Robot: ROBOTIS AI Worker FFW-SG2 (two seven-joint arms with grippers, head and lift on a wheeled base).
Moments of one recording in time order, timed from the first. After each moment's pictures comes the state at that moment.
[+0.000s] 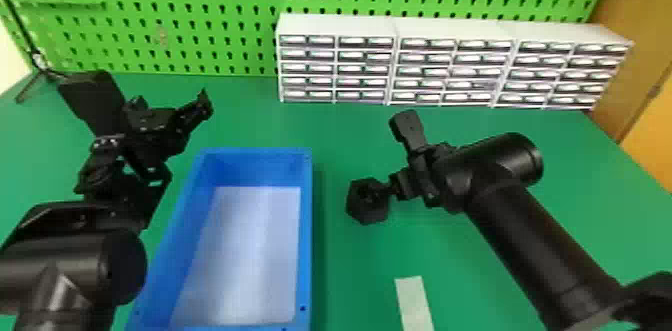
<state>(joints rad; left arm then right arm) -0.13 0.07 0.06 -1.74 0.25 0.25 -0.03 -0.69 -0.09 0.38 -0.97 -0.05 0.87 0.27</state>
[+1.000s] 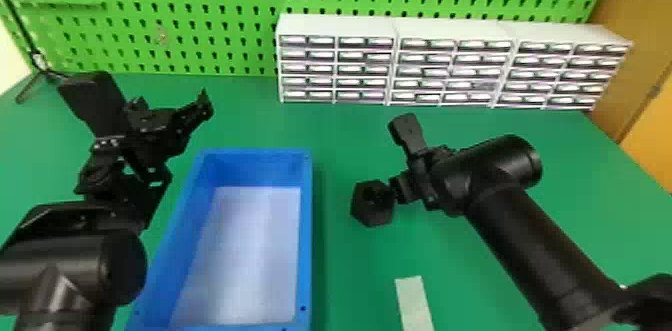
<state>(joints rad) -0.12 0.07 0.06 -1.74 0.25 0.25 -0.03 -0.68 -0.09 0.39 -0.96 -0.03 0.87 0.27</state>
